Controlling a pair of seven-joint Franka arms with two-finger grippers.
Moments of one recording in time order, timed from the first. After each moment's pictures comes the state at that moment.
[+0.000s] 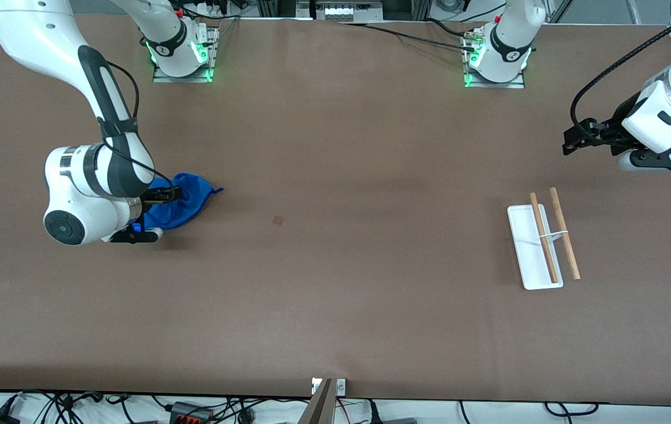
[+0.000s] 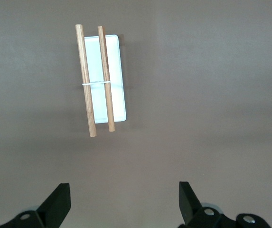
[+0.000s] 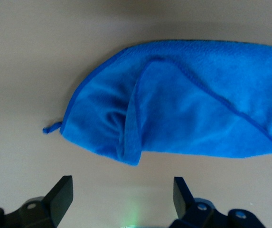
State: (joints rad) left arm 0.02 -0.02 -0.08 -1.72 -0.04 1.62 -0.07; right arm 0.13 0.55 -0.05 -1.72 0.10 1.72 0.05
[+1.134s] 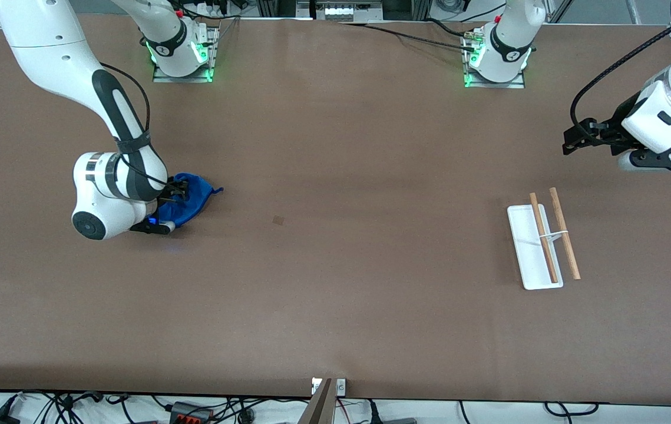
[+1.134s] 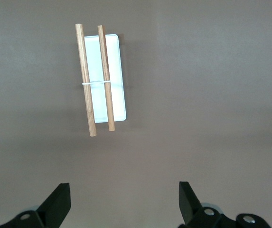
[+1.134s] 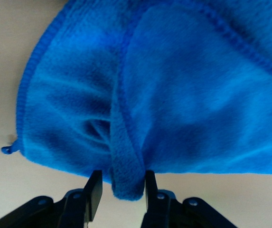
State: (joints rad) left arm 0.02 -0.02 -0.08 -1.72 -0.04 1.61 -0.07; right arm 0.12 0.60 -0.05 -1.86 0.19 1.80 0.08
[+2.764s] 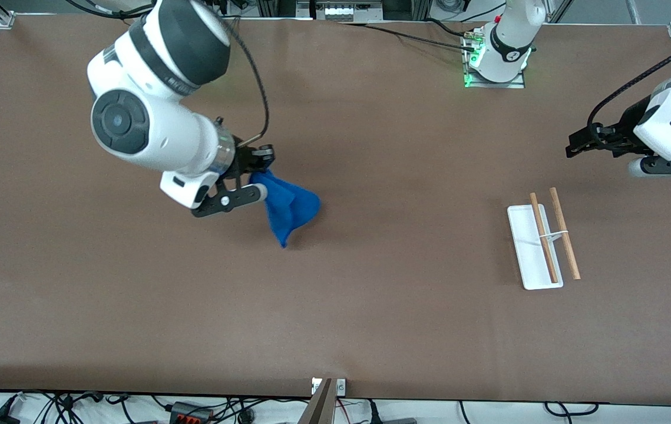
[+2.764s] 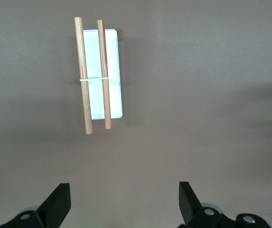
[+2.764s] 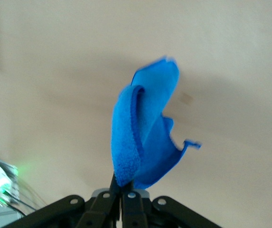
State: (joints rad) left arm 0.05 0.02 -0.07 -1.68 -0.08 1.59 -0.07; right arm 0.49 0.53 0.02 -1.08 0.33 1.56 0.28
